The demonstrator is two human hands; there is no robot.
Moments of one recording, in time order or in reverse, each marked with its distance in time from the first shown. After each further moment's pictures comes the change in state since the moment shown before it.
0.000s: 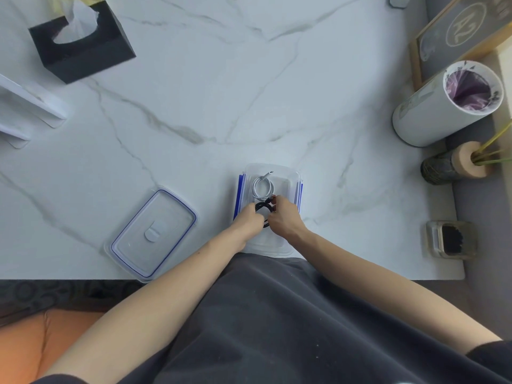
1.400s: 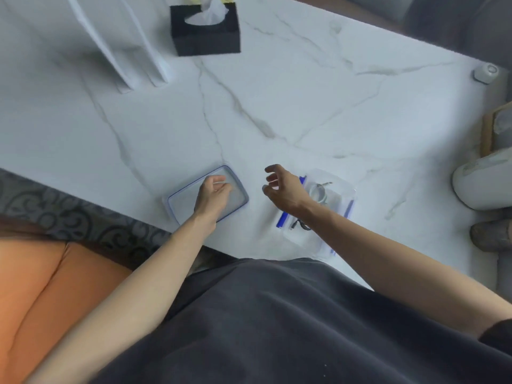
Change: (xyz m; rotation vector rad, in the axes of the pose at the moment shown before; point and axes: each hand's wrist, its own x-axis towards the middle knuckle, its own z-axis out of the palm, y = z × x) left_hand -0.052 -0.104 -0.121 -0.655 0.596 0.126; right_hand -0.026 -0.103 0.042 -0.170 -0.104 -0.524
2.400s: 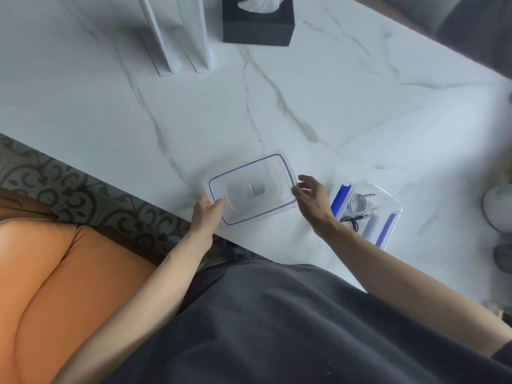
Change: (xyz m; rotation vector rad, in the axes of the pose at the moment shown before) left_hand 0.028 -0.061 -0.117 -0.046 0.066 -0.228; right_hand 0.020 -0.036 0.076 0.246 0.164 0.258
